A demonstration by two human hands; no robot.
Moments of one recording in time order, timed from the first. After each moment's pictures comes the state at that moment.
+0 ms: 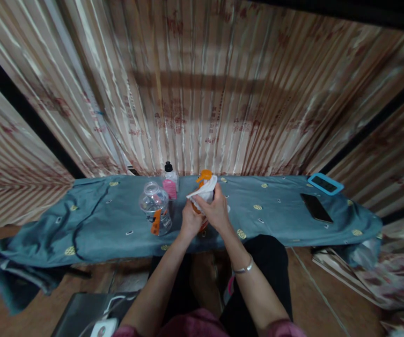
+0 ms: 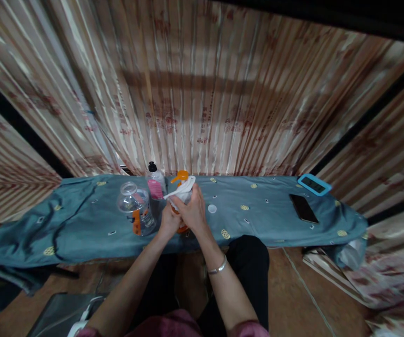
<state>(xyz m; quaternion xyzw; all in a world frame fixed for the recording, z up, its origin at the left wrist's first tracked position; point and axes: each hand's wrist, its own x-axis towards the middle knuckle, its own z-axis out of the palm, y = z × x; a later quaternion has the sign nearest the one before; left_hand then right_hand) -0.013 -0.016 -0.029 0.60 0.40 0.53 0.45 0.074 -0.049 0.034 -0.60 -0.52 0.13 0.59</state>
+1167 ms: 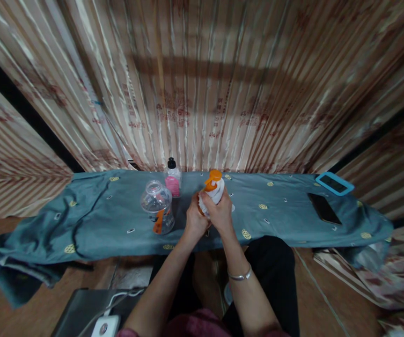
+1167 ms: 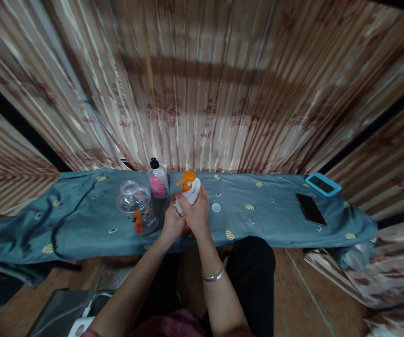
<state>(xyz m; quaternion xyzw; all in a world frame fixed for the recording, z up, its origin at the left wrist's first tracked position) -0.017 -0.020 -0.026 0.62 0.43 0.50 0.43 0.071 -0.044 0.021 -0.63 -0.48 0.16 0.58</state>
